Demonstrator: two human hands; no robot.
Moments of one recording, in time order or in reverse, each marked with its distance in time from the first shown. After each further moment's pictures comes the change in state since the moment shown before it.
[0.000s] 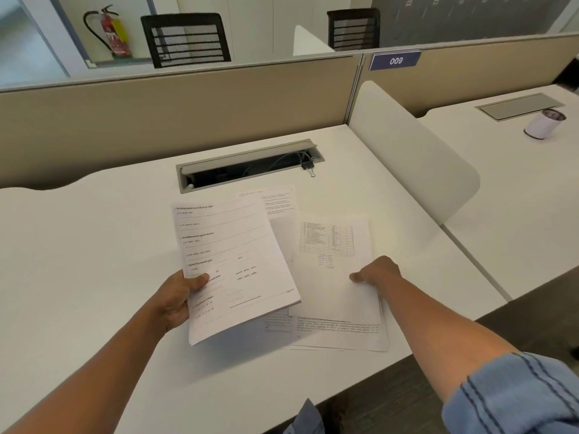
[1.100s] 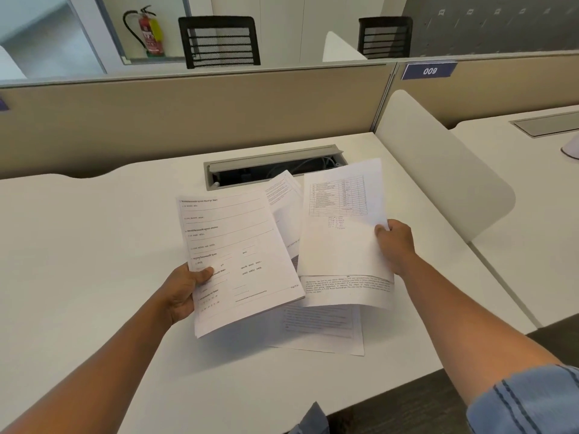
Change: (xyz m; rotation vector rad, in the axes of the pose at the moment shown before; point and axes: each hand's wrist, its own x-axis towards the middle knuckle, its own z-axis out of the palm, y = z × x) left_hand -0.003 0.013 -0.028 -0.060 0.082 0.050; right_hand 0.001 -0.060 -0.030 0.579 0.171 -0.448
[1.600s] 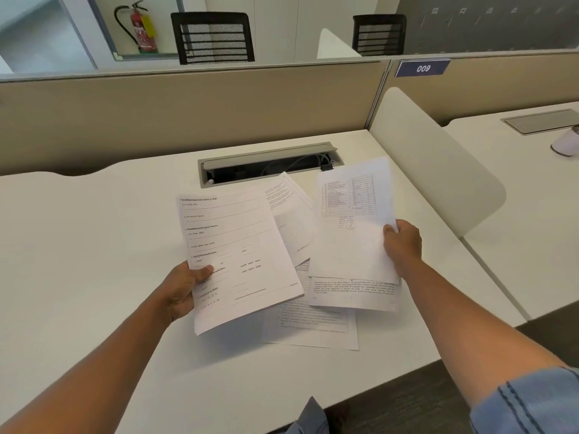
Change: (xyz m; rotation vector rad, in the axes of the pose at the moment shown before) left_hand 0.003 -0.005 0.005 0.016 -0.016 -0.019; right_hand -0.012 0.009 -0.017 0.005 0.134 -0.013
